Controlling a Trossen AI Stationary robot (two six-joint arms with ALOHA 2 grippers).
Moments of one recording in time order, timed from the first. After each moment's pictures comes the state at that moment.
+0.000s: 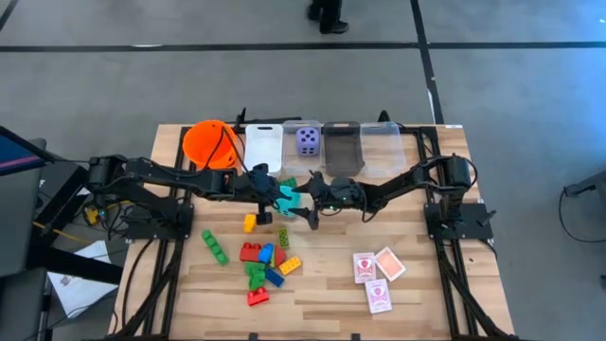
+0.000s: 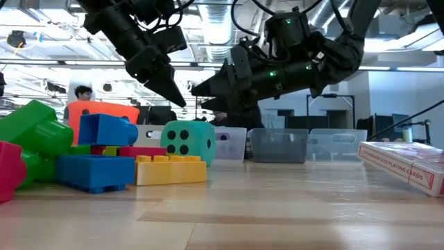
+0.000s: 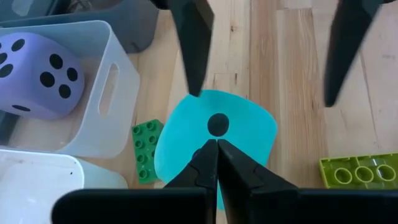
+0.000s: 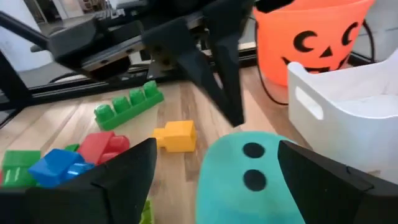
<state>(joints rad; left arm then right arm) 0.06 1.38 0.79 -0.20 -0.21 0.12 -0.05 1.92 0.83 0.88 0.02 0.16</state>
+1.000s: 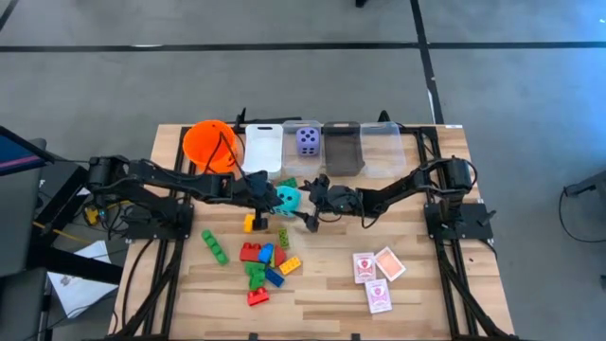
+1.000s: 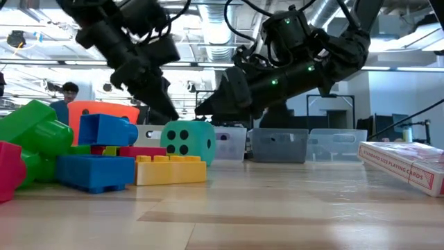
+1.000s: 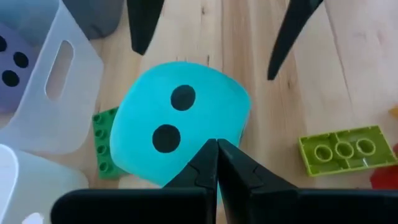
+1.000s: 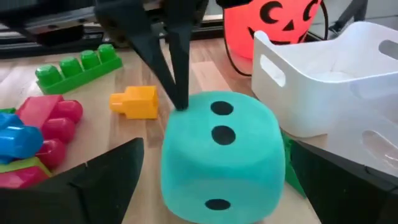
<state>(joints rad) 0.08 1.38 0.66 -0.06 -0.10 0.13 -0.01 1.92 0.82 0.75 0.24 0.10</state>
